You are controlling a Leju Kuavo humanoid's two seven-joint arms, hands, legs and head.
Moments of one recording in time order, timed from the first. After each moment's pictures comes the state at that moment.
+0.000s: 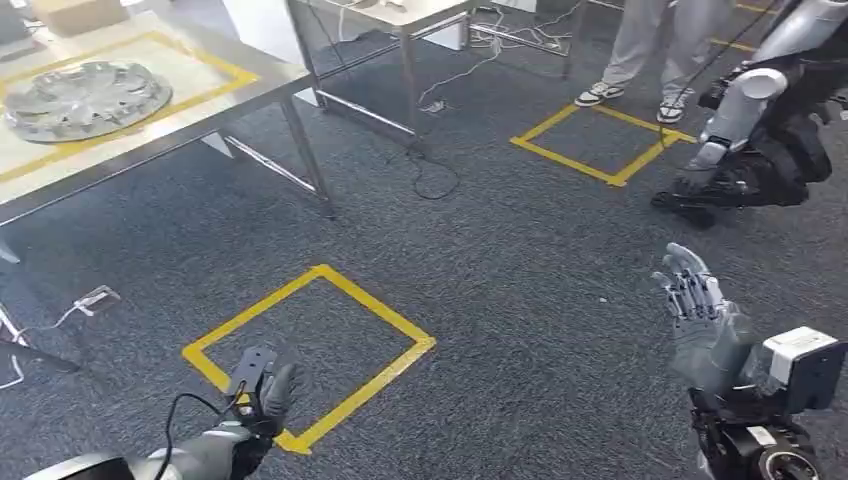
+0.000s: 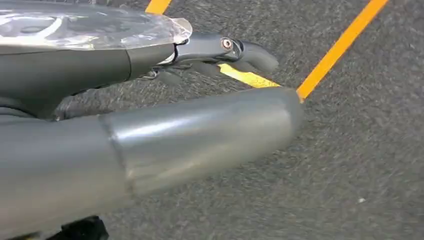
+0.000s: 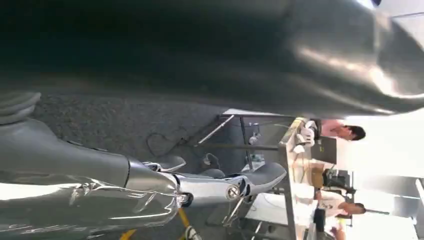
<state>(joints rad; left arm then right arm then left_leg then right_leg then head) -0.30 0.10 -0.66 -0.29 0.84 -0.01 -0.44 -0.14 -0.13 0.54 -1.70 -0.31 -0.04 -0.27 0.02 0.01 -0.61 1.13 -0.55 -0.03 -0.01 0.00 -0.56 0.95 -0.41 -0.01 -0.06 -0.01</state>
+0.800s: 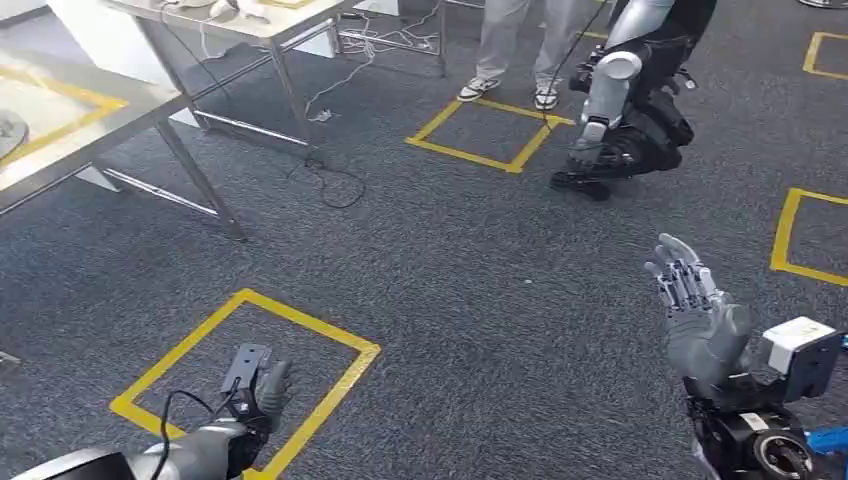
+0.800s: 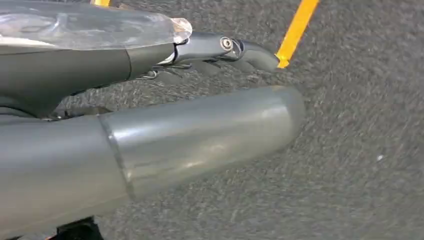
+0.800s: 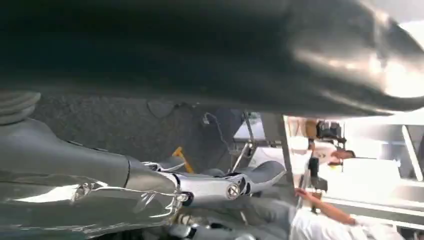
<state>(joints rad) -0.31 0.12 -0.66 -0.29 0.87 -0.04 -0.43 -0.21 -0.13 0.55 -1.62 -0.35 -0.01 -0.31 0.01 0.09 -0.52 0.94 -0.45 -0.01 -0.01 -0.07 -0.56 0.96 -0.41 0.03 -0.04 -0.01</state>
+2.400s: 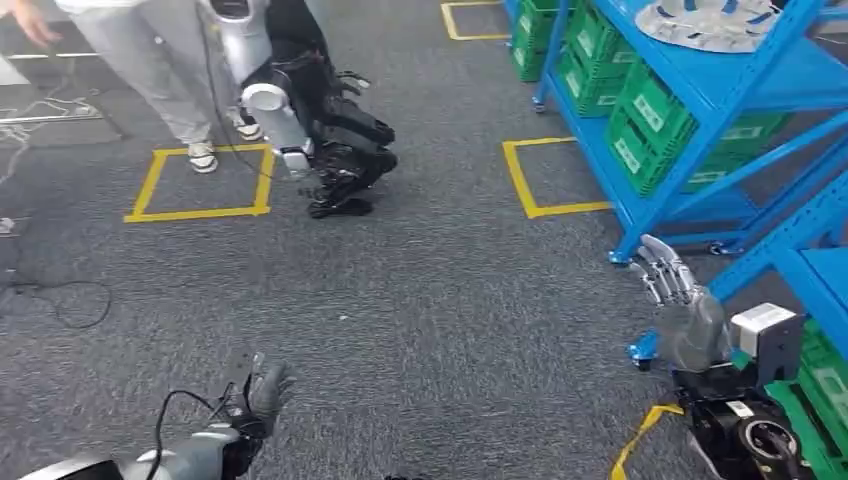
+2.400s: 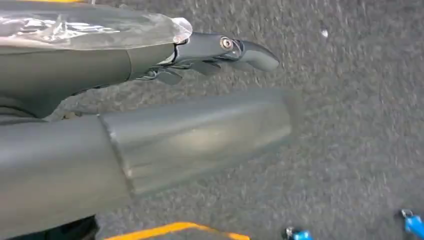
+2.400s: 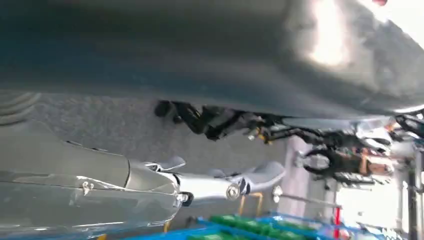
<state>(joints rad) -0.30 0.13 -0.66 -0.29 0.87 -0.03 -0.44 -0.22 -0.11 0.54 -1.54 -0.32 0.03 -0.32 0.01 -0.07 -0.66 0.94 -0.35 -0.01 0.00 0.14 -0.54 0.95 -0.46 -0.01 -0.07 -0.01</state>
